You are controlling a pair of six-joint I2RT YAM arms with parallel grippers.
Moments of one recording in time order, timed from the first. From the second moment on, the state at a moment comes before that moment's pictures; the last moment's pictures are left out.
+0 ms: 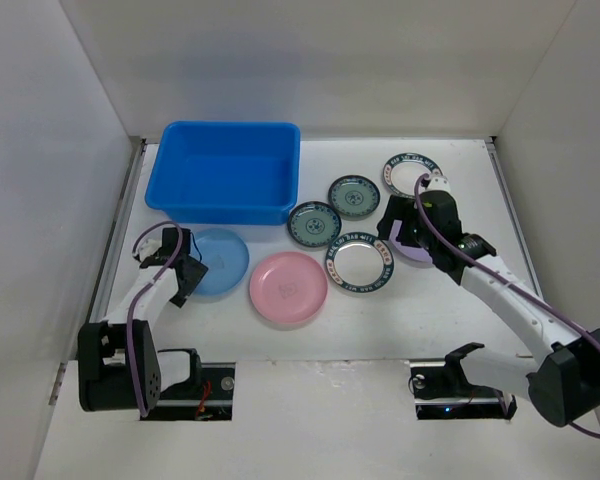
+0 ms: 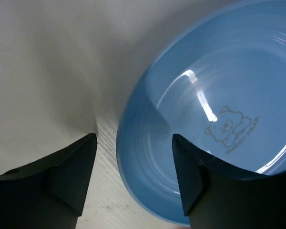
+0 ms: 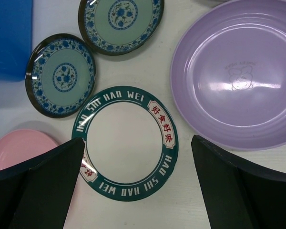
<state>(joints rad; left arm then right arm) 0.02 1.20 0.59 -0.56 -0.29 -0.94 0.41 1.14 0.87 -0.34 0.19 0.47</state>
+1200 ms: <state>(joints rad) 0.06 0.83 1.18 -1.07 -0.42 -0.91 0.40 1.20 0.90 -0.31 0.14 0.49</state>
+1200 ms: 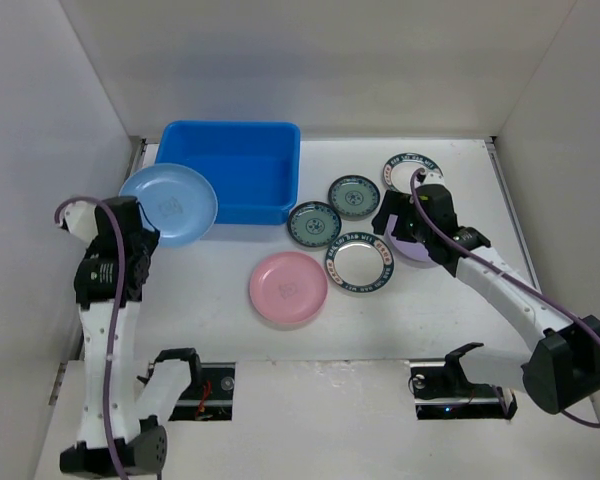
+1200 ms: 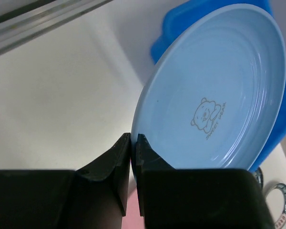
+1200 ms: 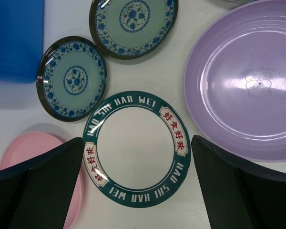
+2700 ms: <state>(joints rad) 0.01 2.07 1.63 -0.35 -0.18 -0.65 0.81 1.47 0.90 -0.37 -0.06 0.51</state>
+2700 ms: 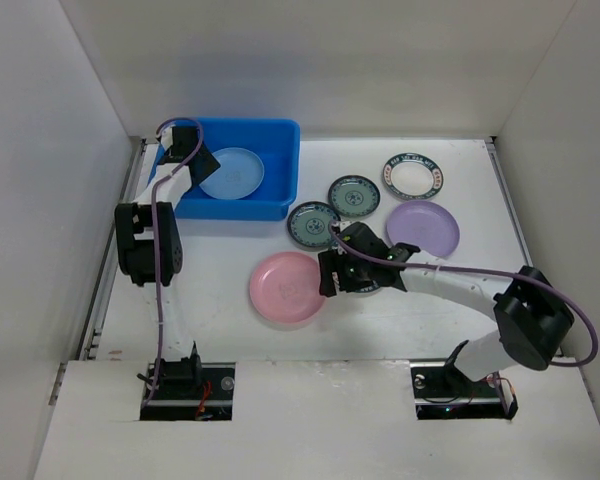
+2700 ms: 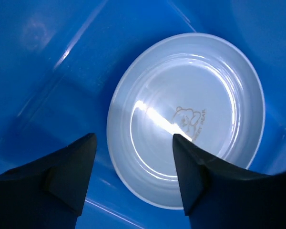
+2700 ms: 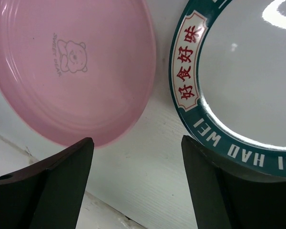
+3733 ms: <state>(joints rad) -0.19 1.00 1.13 -0.57 -0.38 -0.56 0.86 1.64 0.89 -0.17 -0.10 0.63</state>
